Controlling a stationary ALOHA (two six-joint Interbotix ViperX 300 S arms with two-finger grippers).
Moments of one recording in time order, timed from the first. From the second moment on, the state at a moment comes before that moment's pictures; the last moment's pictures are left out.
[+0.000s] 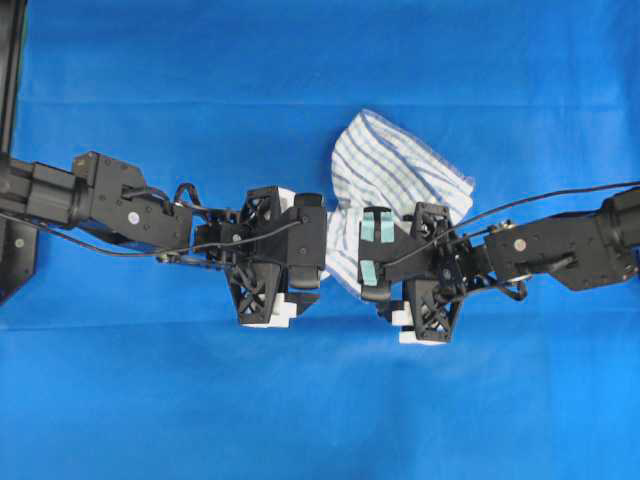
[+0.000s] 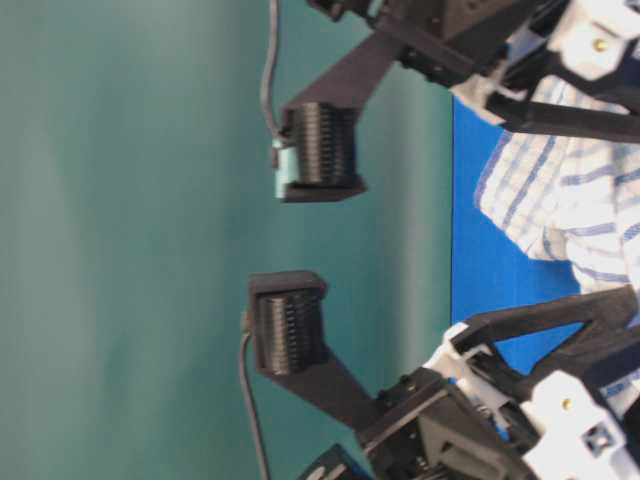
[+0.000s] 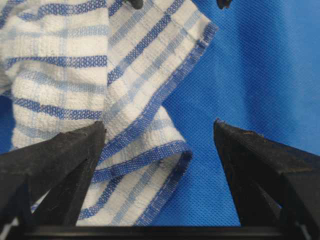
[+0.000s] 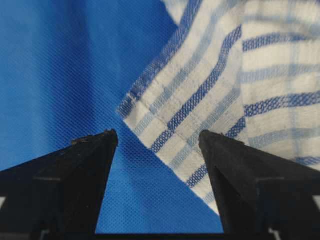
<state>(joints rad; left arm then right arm) -0.08 0.19 0.65 -0.03 -0.09 0.01 0.14 0.16 0.64 -0.22 0.19 0.42</state>
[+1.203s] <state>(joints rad) -0.01 -0.07 0.64 -0.03 0.21 0.02 0.09 -0.05 0.58 -0.22 0.32 0.42</state>
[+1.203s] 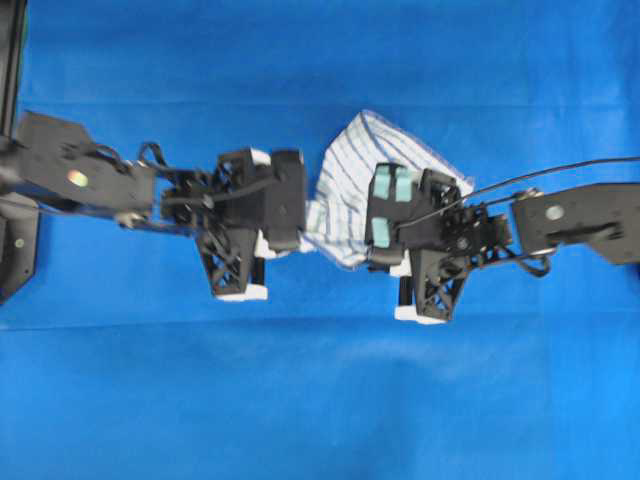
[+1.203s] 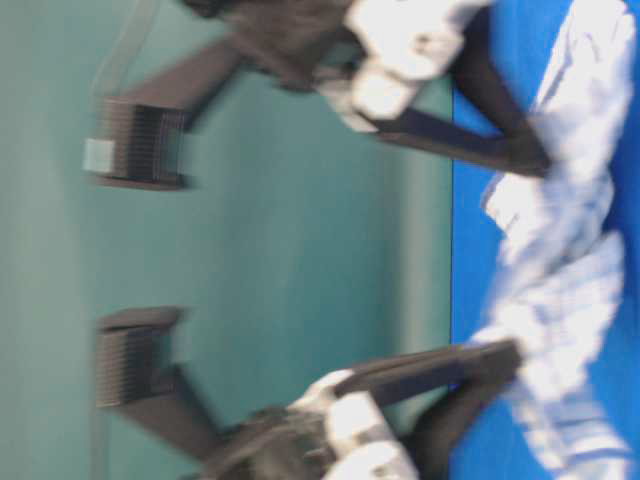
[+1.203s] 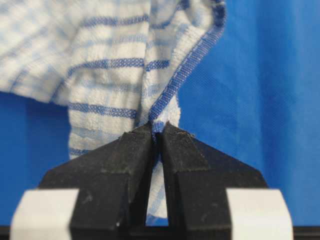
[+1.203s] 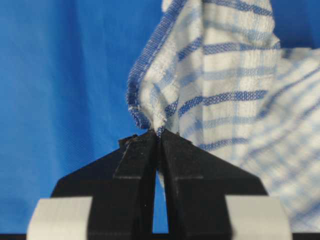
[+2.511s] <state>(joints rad) 0.01 -0.39 0.06 -0.01 0.86 0.03 0.11 -0.29 -0.03 -0.30 0.95 0.35</state>
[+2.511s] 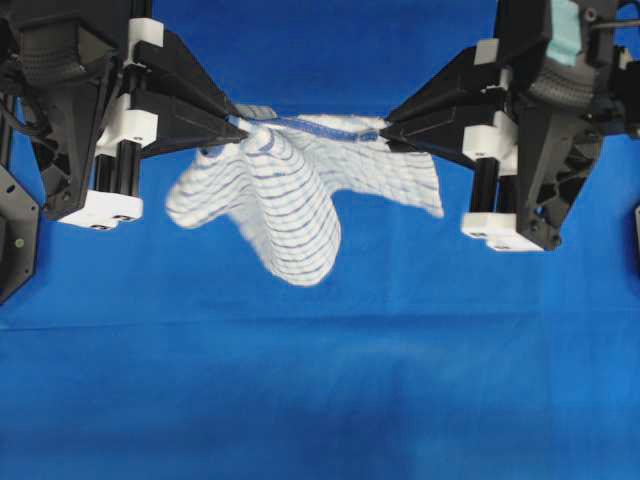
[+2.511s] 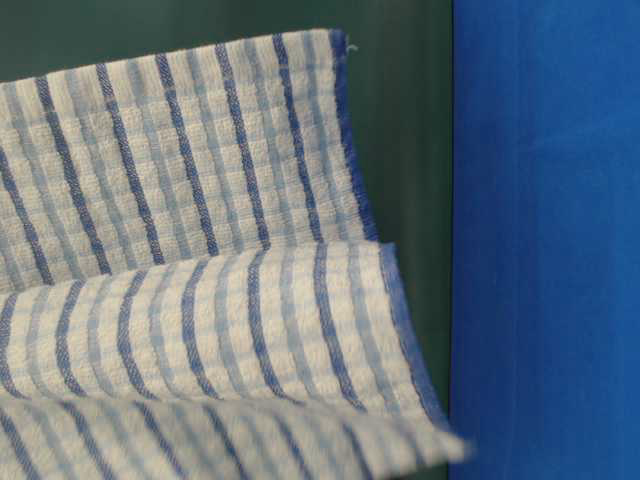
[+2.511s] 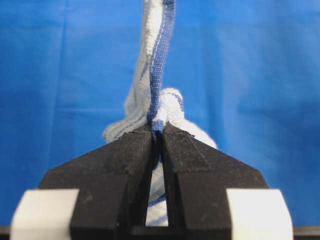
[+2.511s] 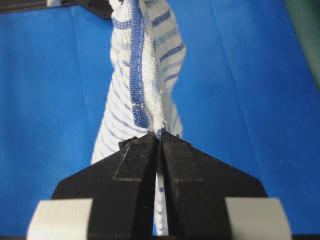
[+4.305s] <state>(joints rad) 0.01 -0.36 0.64 -0.02 0.26 0.06 0.10 -0.28 0.45 -0.37 0.61 0.47</state>
